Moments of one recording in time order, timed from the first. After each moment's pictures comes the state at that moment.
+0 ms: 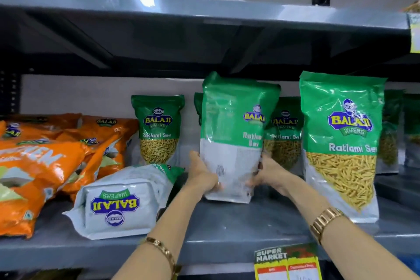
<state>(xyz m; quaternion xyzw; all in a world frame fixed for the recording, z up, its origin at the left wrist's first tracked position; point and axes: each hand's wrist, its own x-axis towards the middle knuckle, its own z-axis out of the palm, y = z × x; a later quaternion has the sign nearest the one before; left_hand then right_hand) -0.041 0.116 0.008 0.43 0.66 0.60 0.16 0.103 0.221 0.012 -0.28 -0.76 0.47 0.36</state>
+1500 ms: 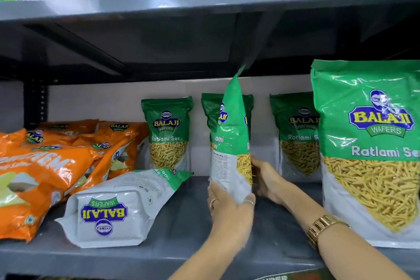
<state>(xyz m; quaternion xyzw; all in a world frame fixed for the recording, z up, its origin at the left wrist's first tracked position) 0.030 0.105 -0.030 0.40 0.66 0.62 0.13 0.056 0.251 0.002 -0.25 -0.62 0.66 0.34</state>
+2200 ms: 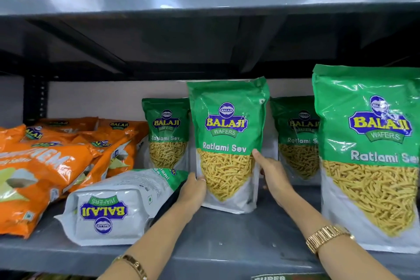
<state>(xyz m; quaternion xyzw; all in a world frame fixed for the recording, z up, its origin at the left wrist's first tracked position) -0.062 0.131 -0.016 0.35 0.73 0.57 0.13 0.071 0.259 -0.001 -0.28 -0.69 0.43 0.51</state>
